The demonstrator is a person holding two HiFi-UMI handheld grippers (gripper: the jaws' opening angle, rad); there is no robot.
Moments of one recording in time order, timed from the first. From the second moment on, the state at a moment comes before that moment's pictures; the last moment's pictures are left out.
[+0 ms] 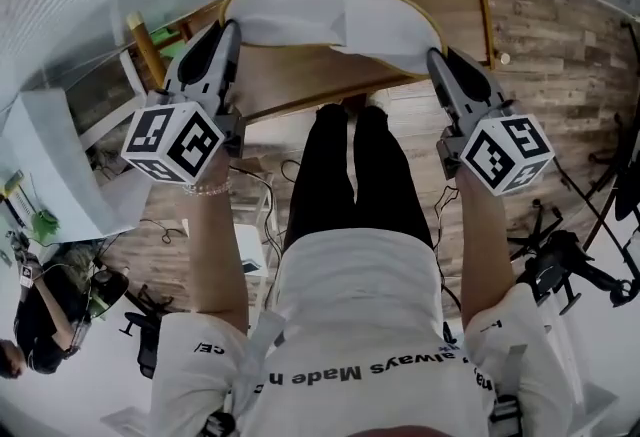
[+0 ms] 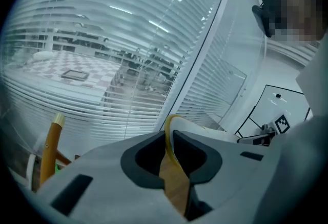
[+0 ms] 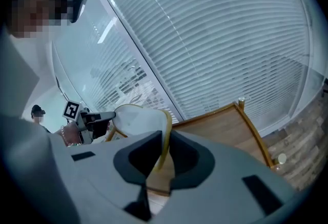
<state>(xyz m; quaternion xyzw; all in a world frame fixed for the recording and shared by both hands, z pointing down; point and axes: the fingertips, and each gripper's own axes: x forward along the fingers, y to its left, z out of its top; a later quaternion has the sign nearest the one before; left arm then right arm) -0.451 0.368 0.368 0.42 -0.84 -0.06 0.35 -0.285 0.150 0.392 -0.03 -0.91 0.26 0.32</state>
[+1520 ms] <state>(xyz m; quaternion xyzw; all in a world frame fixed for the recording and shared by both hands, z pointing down) -0.366 0.416 0.097 0.41 -0.88 -0.10 0.24 -0.258 0.176 0.129 -0.10 -0.94 0.20 0.24</state>
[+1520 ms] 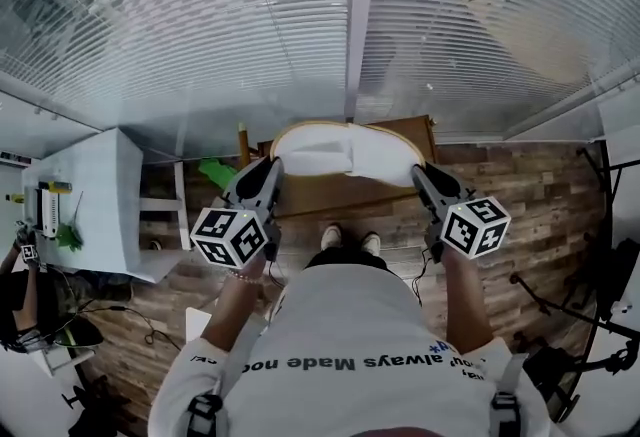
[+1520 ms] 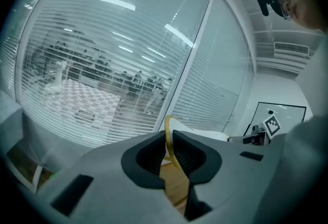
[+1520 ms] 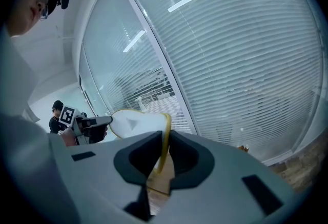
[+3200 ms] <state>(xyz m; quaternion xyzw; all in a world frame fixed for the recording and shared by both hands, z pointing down) -0.191 0.105 0.097 0.69 -0.68 -0.02 0.25 0.040 -0.005 0.130 0.23 -0.92 0.27 0.15</state>
